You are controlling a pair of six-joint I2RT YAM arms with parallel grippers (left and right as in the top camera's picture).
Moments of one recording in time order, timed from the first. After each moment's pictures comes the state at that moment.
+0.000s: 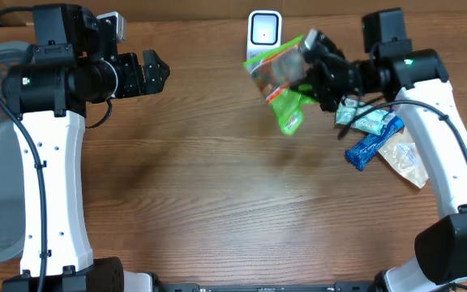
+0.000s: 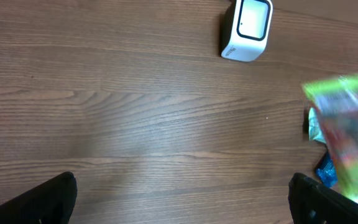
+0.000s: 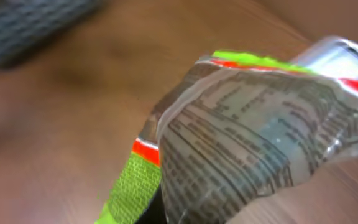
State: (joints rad) left arm 0.07 1.60 1.88 -1.22 0.30 -0.11; right arm 0.21 1.74 1.66 -0.86 -0.66 -0.54
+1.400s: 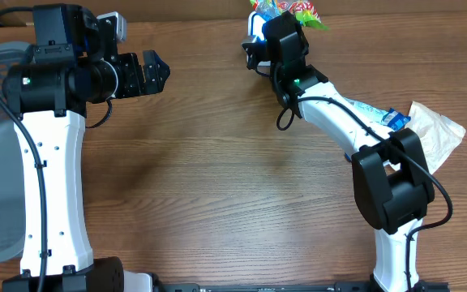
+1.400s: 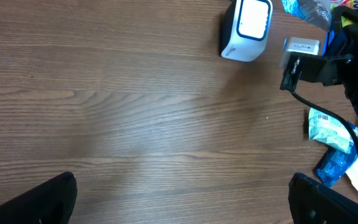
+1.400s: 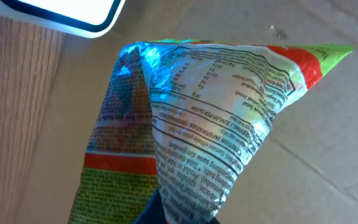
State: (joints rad) left arm 0.07 1.60 1.88 -1.22 0.30 -0.11; right arm 0.46 2.14 1.66 0.16 0.55 -1.93
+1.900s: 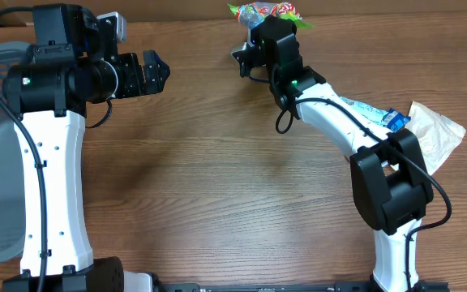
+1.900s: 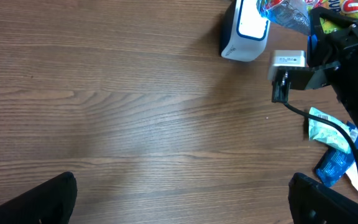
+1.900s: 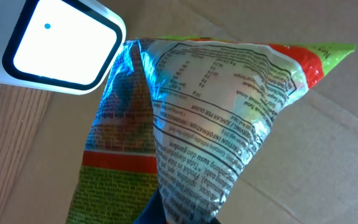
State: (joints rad) left arm 0.07 1.60 1.88 -1.22 0.30 -0.11; right arm 0.48 2.14 1.66 0.16 0.38 -1.96
